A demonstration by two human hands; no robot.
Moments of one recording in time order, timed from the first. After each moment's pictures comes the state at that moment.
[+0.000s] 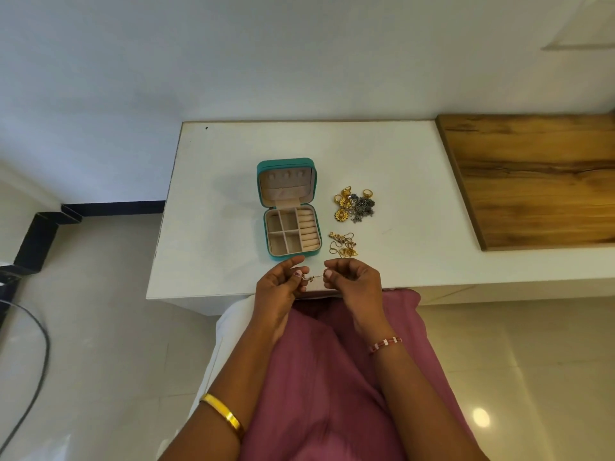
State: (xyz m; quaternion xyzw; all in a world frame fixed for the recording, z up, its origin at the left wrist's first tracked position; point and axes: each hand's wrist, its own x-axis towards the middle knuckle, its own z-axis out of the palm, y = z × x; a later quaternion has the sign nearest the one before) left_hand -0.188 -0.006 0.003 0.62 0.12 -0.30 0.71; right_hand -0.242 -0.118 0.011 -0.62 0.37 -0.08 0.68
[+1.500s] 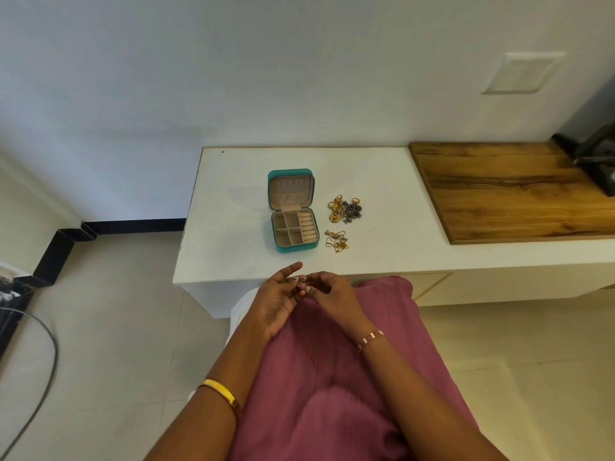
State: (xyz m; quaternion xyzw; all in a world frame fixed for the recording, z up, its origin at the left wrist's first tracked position) left_hand -0.228 0.037 0.040 0.47 0.14 -0.39 0.78; right_hand -0.289 -0.071 0.025 -0.77 0.22 -0.02 0.60
